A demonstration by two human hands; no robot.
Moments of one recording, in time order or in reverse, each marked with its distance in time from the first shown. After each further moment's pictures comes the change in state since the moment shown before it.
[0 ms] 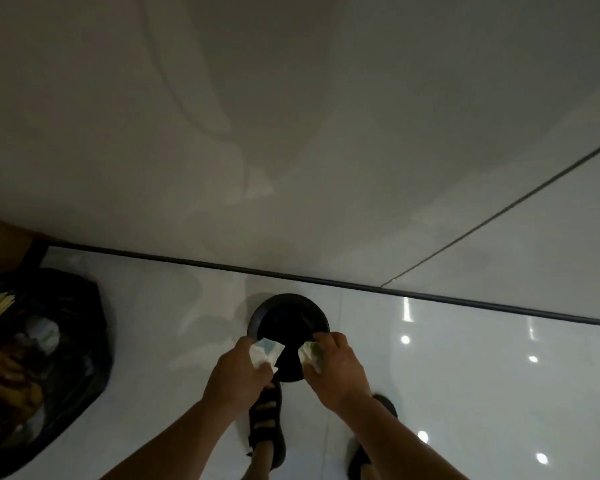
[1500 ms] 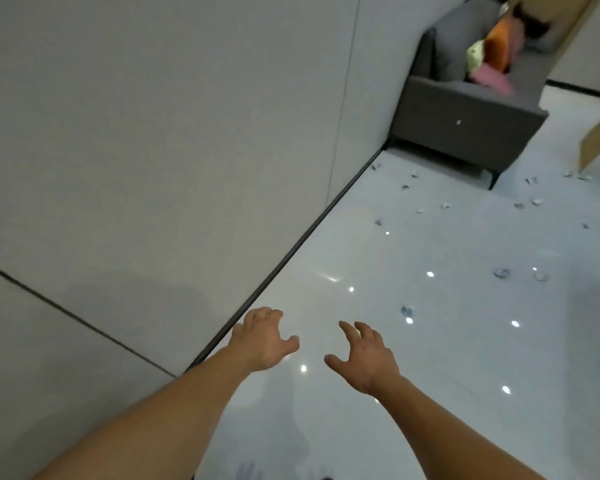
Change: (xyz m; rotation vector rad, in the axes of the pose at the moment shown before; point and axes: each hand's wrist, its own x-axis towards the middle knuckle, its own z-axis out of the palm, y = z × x) left_hand -0.408 0.294 0.160 1.017 -0.346 1.181; right_hand -0.522 0.160 -0.155 0.227 0.693 0.800
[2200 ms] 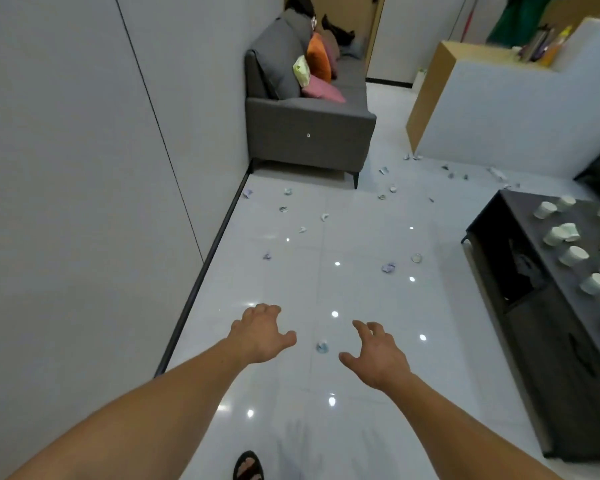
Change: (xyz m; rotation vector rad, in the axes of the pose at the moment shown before) left_hand 0.269 0.304 -0.058 0.188 -0.153 0.394; right_hand 0.140 0.236 -0.186 0.179 0.168 0.478
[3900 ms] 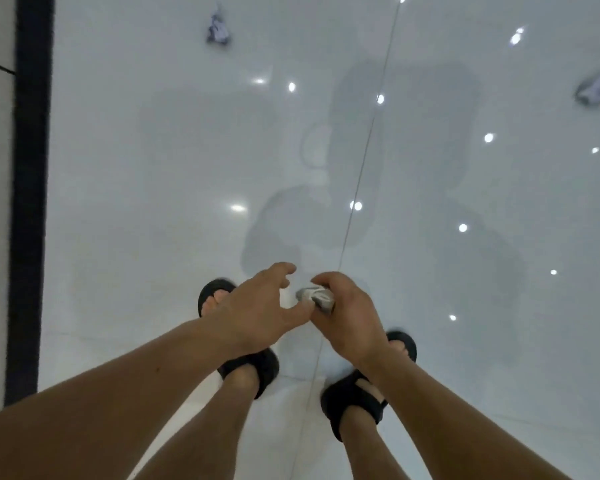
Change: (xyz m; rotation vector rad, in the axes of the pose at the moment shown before) left_hand 0.648 -0.119 0.313 -0.436 -0.562 -0.279; right_hand 0.616 0.098 0.382 0.522 -0.384 -0.035
